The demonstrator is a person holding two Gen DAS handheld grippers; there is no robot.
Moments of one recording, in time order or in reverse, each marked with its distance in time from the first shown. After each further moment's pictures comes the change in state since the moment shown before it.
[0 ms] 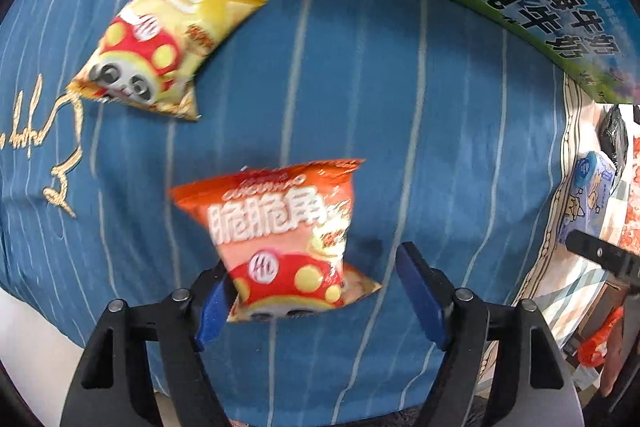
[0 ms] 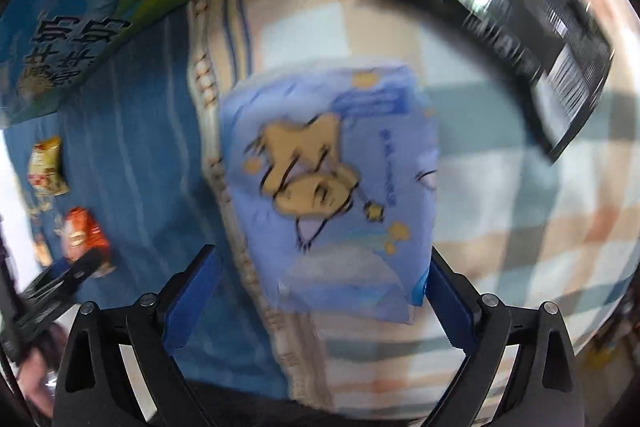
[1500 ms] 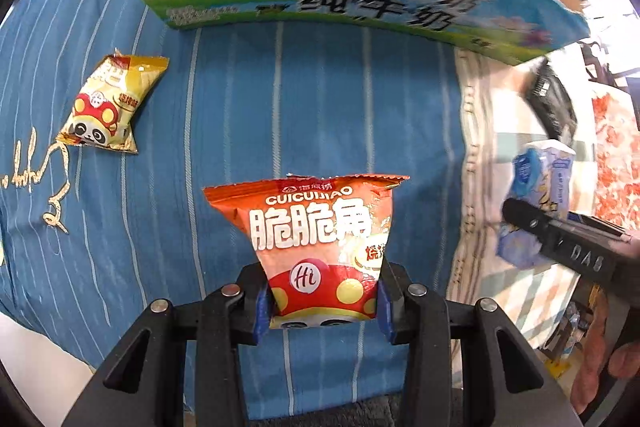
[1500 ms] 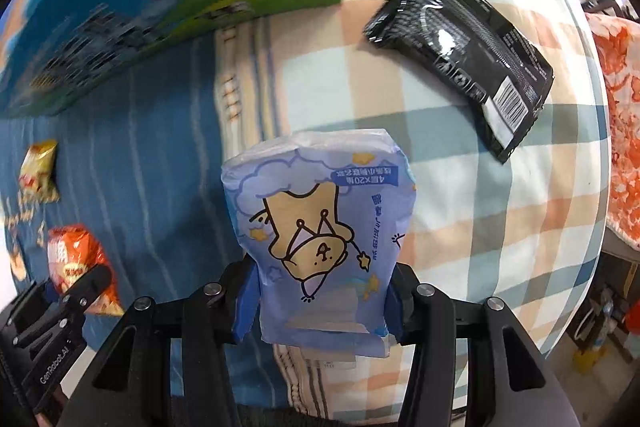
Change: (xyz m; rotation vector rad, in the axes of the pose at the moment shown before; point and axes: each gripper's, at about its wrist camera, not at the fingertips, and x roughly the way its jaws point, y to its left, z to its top) left arm -0.064 -0.082 -0.036 0.136 -0.110 -0.042; right arm -0.045 0.066 -0.029 -0.016 -0.147 -0.145
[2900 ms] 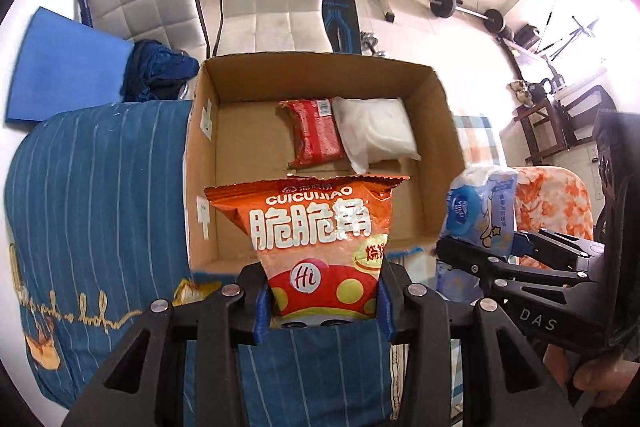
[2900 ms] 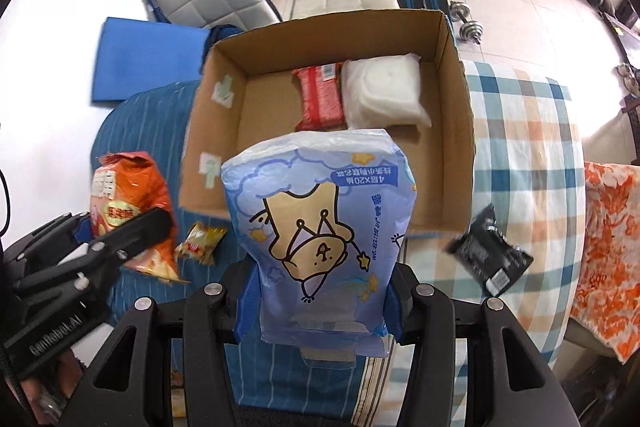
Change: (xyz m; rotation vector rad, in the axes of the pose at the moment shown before) left arm -0.173 0.015 0.139 0.099 -0.265 -0.093; right arm -0.193 0.057 0.075 -0.171 -0.267 0.193
